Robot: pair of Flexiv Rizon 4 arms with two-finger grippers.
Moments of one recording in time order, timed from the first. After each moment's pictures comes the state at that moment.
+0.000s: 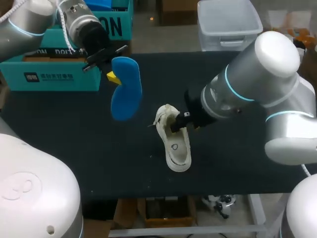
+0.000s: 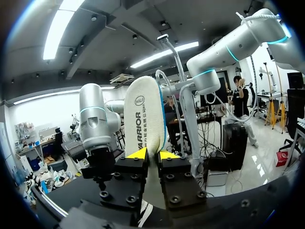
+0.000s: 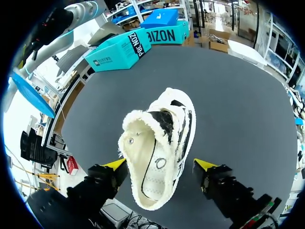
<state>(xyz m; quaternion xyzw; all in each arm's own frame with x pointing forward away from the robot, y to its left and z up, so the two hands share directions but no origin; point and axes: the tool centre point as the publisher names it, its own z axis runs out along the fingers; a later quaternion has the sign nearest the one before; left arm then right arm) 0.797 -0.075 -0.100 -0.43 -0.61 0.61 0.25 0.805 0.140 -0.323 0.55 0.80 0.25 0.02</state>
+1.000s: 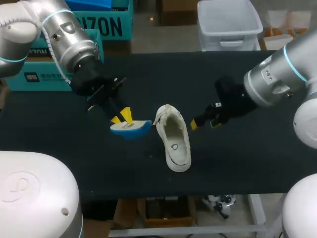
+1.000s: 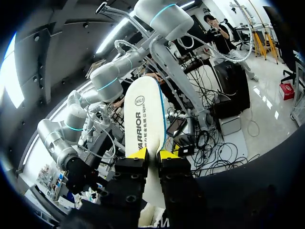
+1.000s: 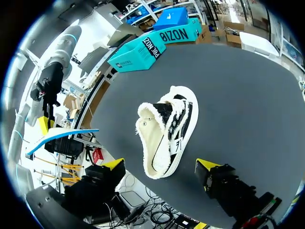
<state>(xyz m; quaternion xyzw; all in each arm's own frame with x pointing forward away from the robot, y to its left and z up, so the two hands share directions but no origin) 0.692 -0.092 -0.147 -0.61 -0.59 0.53 0.03 0.777 0.088 -0.276 0.51 0.80 0.29 -0.10</state>
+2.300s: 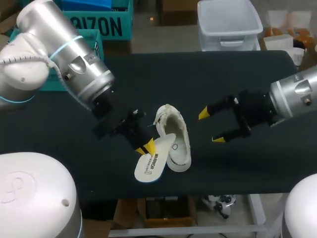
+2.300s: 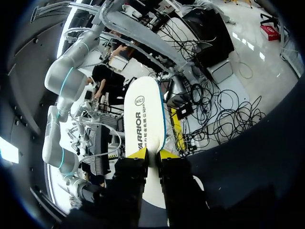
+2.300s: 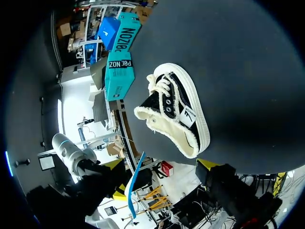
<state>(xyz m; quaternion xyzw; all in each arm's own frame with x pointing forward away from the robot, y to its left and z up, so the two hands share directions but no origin) 0.653 -0.150 -0.207 -0.75 -0.51 0.40 -0.13 0.756 0.088 -0.264 0.69 0.53 0.31 -0.38</state>
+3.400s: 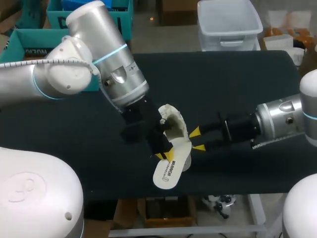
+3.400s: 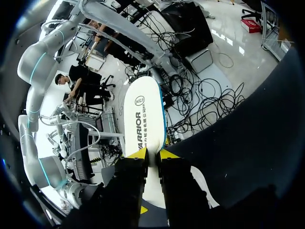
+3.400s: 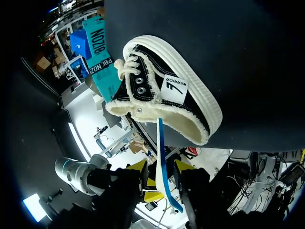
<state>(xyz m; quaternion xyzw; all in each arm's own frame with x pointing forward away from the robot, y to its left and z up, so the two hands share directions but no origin) 0.680 -0.196 -0.270 -0.80 -0.51 0.32 -0.09 0.737 0.131 -0.298 0.71 0.39 0.25 -0.52</state>
